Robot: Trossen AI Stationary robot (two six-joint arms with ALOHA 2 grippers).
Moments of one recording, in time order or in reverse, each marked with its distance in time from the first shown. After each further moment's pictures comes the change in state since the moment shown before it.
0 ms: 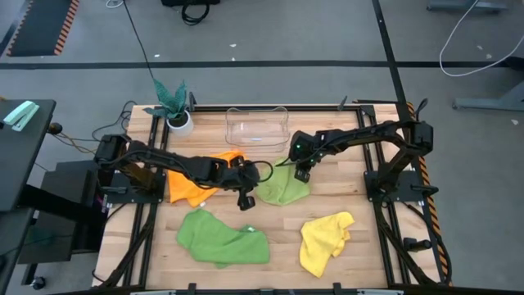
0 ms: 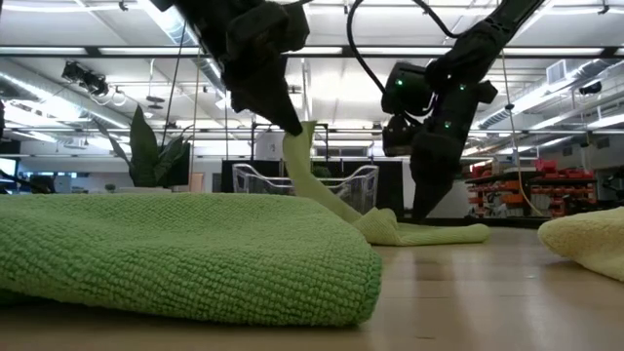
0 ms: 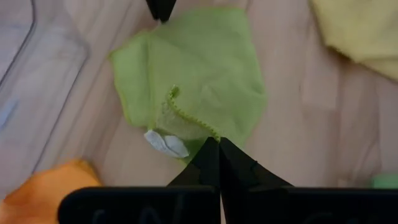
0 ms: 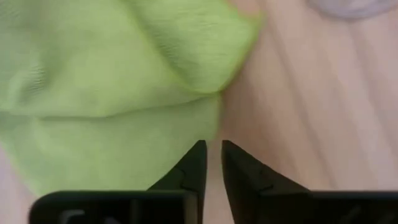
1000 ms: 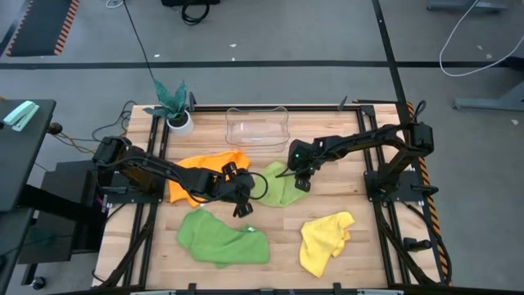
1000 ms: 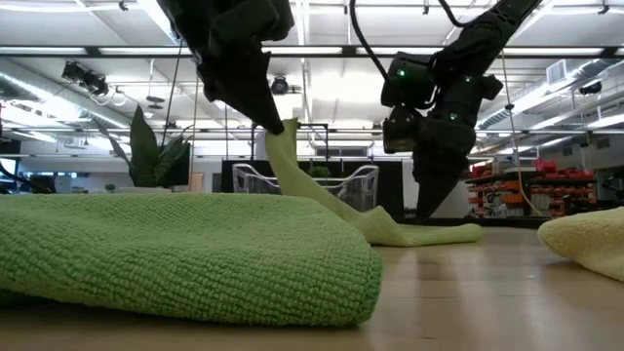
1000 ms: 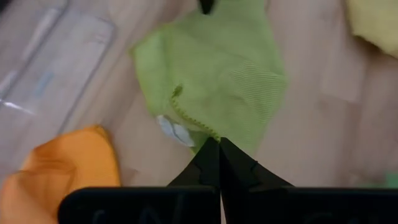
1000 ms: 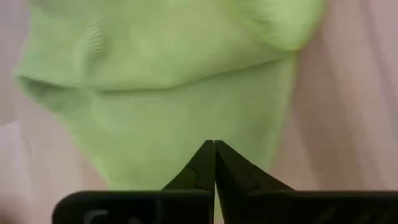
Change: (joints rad) left arm -0.118 0.000 0.000 -0.082 -0.213 -0.158; right arm 0.113 0.000 -0.001 -0.001 -0.058 0.033
